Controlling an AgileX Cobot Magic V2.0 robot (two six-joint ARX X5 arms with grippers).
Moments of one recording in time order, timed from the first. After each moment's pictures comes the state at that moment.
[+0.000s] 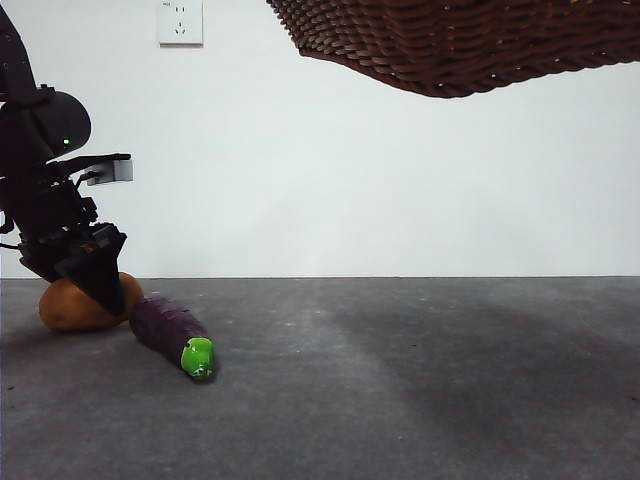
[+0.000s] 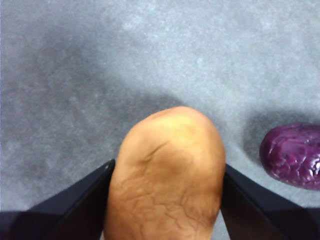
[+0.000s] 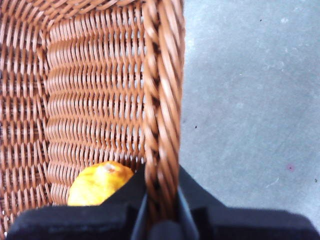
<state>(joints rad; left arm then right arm) -0.06 1.89 1.28 -0.48 0.25 0.56 0.36 1.25 1.45 -1.05 -0.30 0.04</state>
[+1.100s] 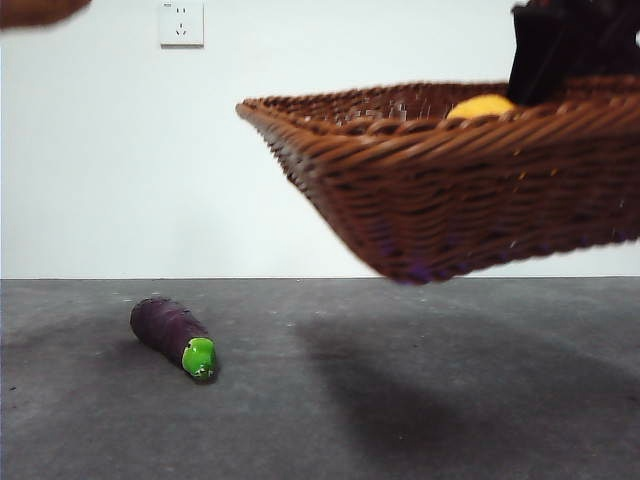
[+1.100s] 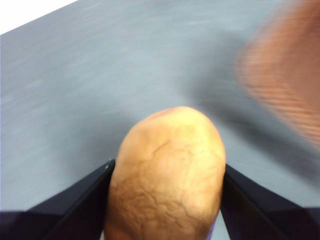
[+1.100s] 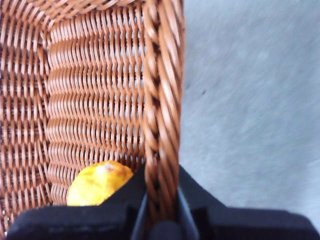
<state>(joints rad) -0.13 1.03 1.27 -0.96 0.39 0.37 0.35 1.25 1.05 -0.76 -0.38 0.14</state>
